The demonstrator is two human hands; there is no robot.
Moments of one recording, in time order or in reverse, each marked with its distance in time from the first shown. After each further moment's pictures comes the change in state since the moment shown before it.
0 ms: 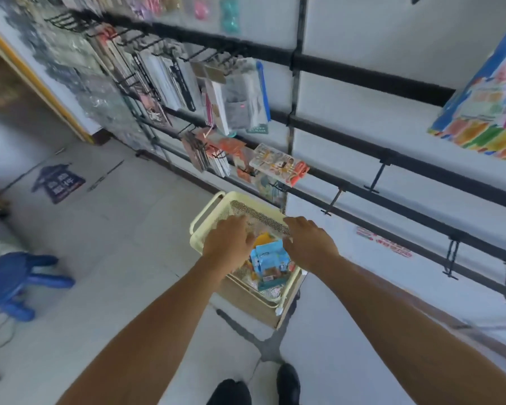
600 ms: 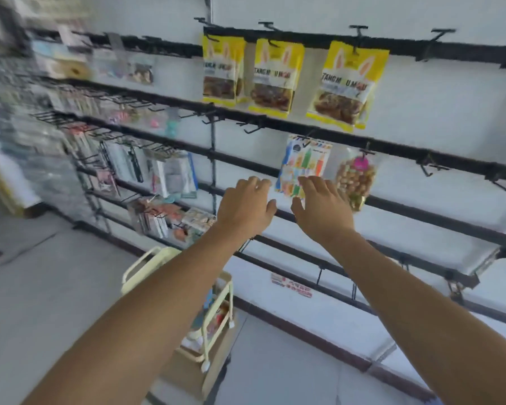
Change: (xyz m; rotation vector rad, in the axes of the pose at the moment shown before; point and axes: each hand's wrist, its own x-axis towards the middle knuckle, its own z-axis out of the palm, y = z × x) left_hand -0.159 0.280 -0.140 0.085 0.522 0.457; right_hand -0.273 0.076 -0.224 -0.228 0.715 0.142
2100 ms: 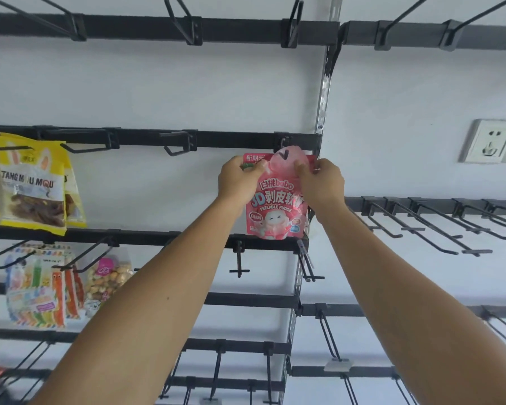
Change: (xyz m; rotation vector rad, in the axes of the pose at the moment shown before) left_hand 0.317 0.511 0.020 -1.223 0.089 -0.085; right_hand 0.071 0.506 -0.214 0.697 0.552 0.623
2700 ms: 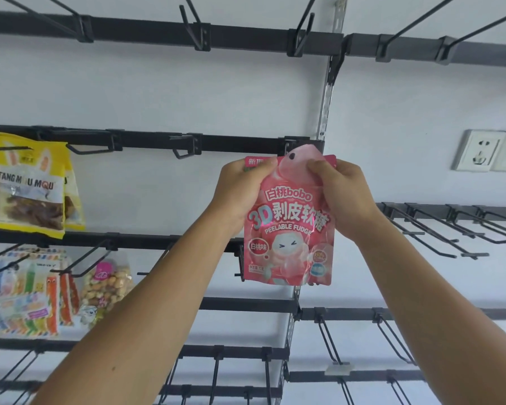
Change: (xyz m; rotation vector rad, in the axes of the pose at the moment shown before) left_hand -0.054 0.036 -0.036 -0.330 -0.253 -0.060; right_hand -0.053 -0.037 -0.040 0.380 -0.221 -0.002
